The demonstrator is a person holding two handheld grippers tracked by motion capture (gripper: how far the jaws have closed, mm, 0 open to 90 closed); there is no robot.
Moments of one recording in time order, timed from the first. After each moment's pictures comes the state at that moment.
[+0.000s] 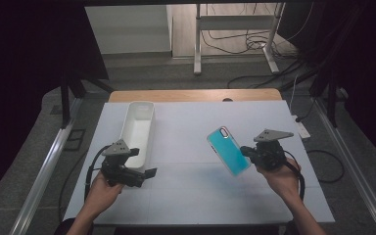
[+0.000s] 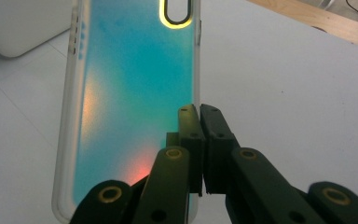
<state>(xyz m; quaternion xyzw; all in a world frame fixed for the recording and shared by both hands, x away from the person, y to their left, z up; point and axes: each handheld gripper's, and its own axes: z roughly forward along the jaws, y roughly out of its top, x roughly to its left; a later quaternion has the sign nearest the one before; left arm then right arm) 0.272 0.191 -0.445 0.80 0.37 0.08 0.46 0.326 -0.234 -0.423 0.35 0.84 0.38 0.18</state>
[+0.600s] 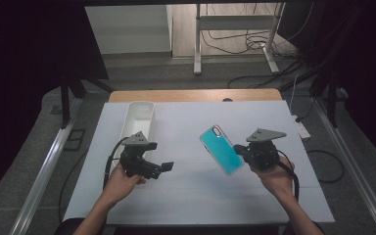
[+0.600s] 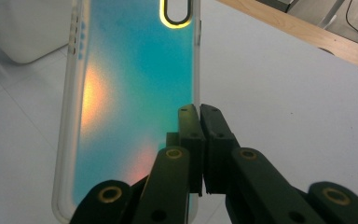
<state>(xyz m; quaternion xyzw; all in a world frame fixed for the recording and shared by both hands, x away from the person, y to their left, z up) 0.299 0.157 -0.442 0.81 0.35 0.05 0.48 0.323 -0.215 -0.419 0.33 0.84 0.39 0.19</state>
